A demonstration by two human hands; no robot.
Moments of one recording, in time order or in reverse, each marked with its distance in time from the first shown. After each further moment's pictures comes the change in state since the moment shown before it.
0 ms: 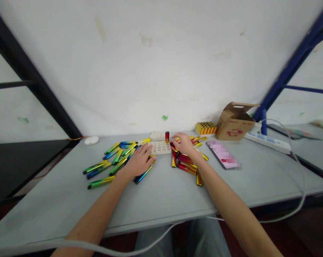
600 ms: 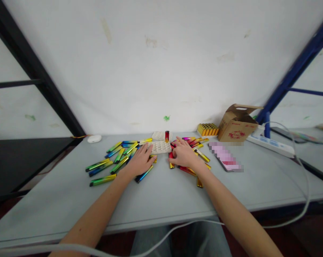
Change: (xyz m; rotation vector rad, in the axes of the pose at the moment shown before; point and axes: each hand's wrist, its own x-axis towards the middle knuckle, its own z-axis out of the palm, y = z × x) left_hand -0.002 0.004 -0.002 -0.027 -0.004 -0.039; right_hand -0.035 -0.037 -0.014 -0.354 -0.282 -0.196
